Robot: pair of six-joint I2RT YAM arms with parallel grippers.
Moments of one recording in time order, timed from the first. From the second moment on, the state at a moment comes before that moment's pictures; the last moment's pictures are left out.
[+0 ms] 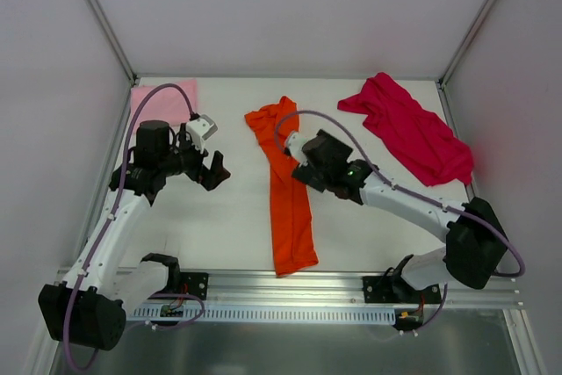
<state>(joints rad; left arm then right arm) -0.16 0.98 0.89 -0.56 0.58 0.29 0.89 1.42 1.00 -0.43 0.44 -0.45</state>
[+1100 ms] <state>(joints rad) -0.13 0.95 0.84 -0.54 0.58 0.27 0.36 0.99 0.82 -1.01 -0.49 -0.74</state>
